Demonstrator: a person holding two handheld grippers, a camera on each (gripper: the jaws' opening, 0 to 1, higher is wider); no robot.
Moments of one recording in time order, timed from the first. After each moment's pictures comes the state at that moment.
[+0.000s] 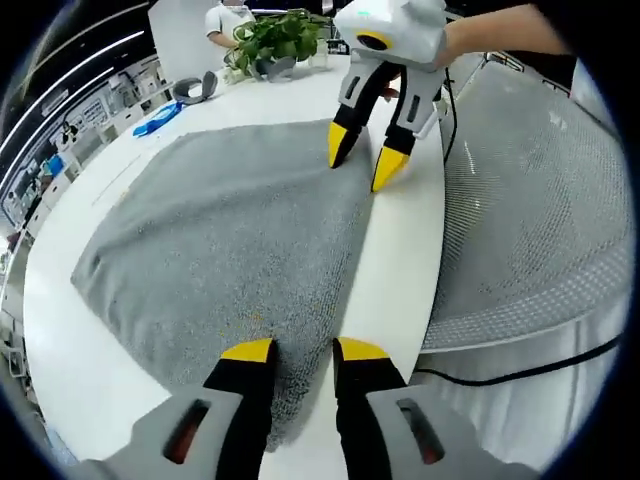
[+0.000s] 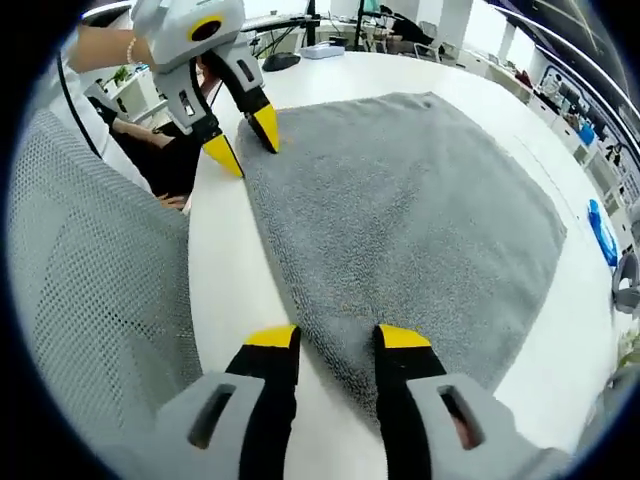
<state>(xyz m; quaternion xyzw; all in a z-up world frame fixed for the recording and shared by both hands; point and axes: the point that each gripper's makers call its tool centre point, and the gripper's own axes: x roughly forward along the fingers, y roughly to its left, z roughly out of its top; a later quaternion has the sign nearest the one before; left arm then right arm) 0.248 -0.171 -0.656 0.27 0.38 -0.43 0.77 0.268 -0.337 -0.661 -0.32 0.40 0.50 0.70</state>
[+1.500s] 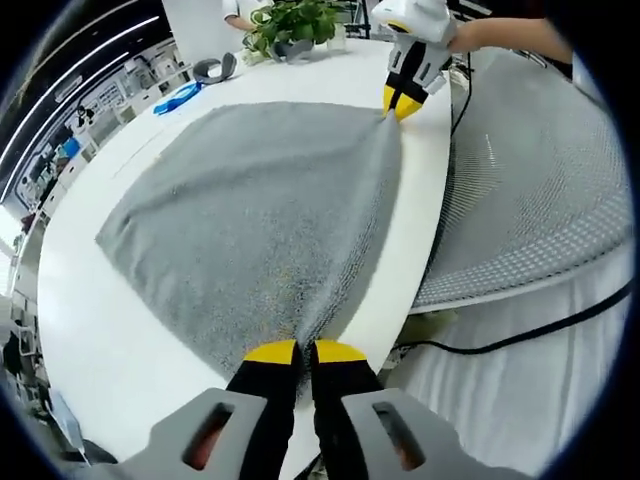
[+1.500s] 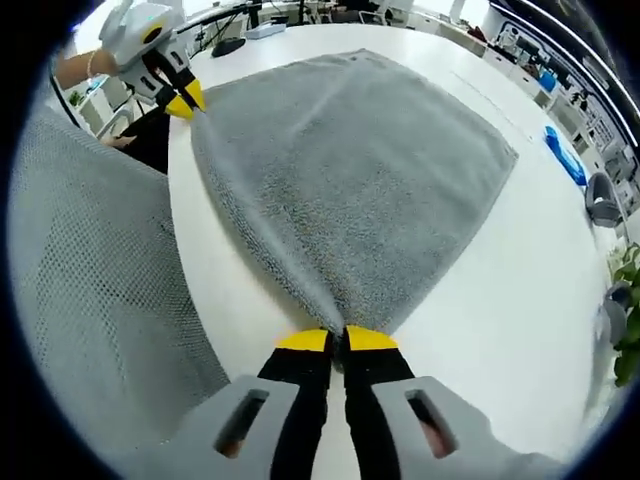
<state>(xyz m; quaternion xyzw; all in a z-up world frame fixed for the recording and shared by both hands) 0.226 -0.142 -0.656 0.29 0.42 -0.39 0.77 0.243 -0.411 -0.655 -0.30 0.47 0.41 0.72</state>
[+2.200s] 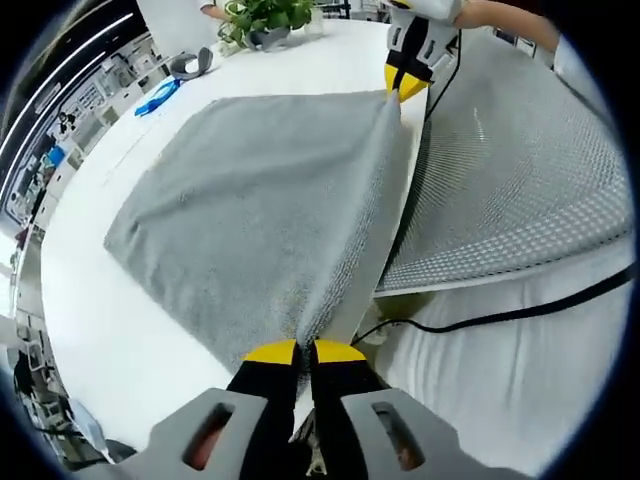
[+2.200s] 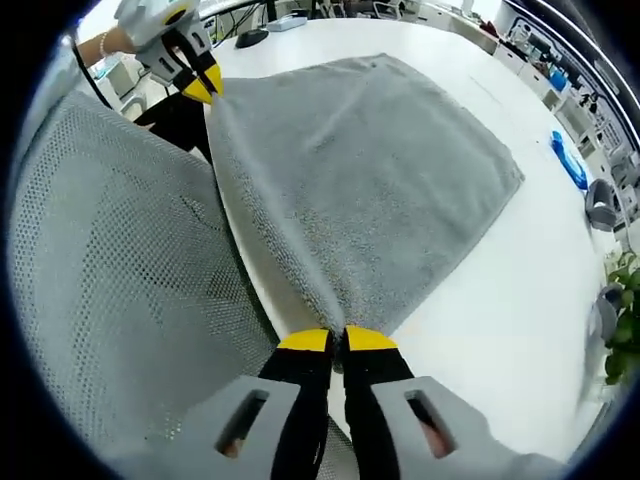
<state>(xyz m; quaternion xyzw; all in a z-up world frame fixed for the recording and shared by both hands) 0.204 -0.145 -0.627 0.33 0.44 -0.40 0.73 0.209 -0.413 -0.625 -0.31 0.49 0.41 0.70</state>
